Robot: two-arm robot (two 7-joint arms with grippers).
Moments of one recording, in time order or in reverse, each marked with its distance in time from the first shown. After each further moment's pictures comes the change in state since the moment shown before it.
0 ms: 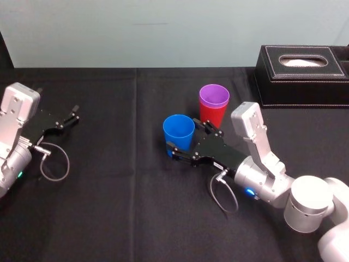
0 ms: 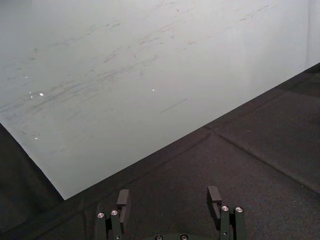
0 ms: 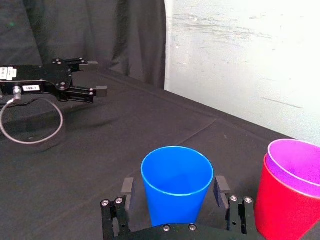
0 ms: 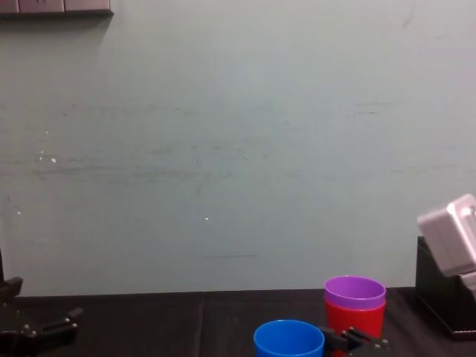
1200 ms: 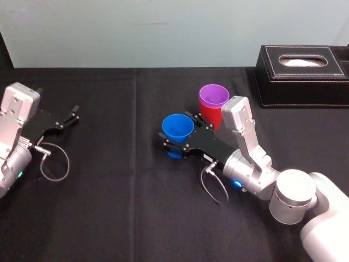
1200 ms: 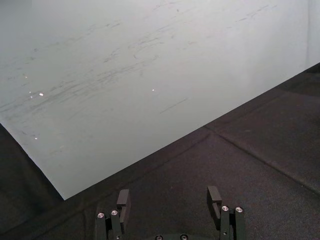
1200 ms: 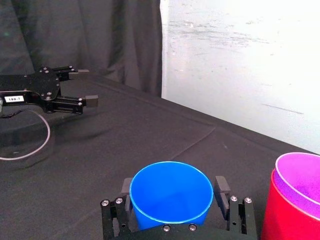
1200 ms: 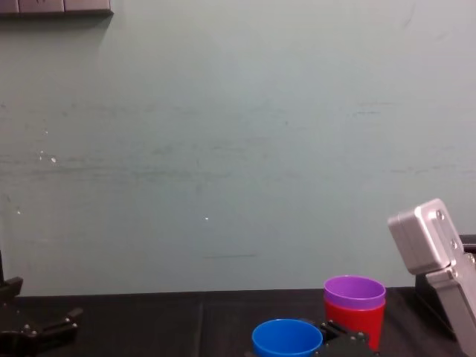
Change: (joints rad) left arm 0.000 0.000 0.000 0.000 0.000 0.000 0.000; right arm 0.078 -0.082 -0.004 0.142 -0.015 -0.064 0.005
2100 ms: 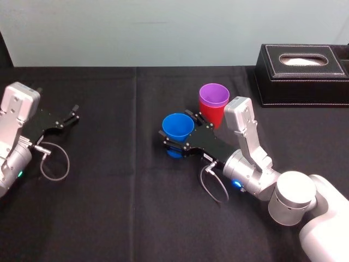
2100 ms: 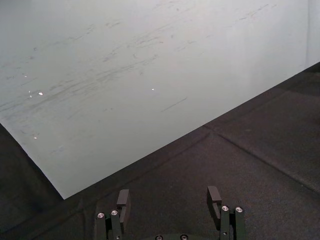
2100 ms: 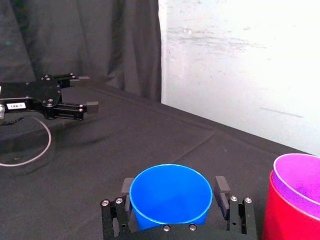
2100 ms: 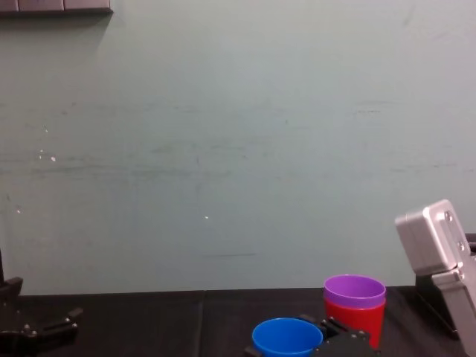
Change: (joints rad) left arm 0.000 0.000 0.000 0.000 0.000 0.000 0.000; right arm -0.005 -0.010 0.009 0.014 0.012 -0.036 0.006
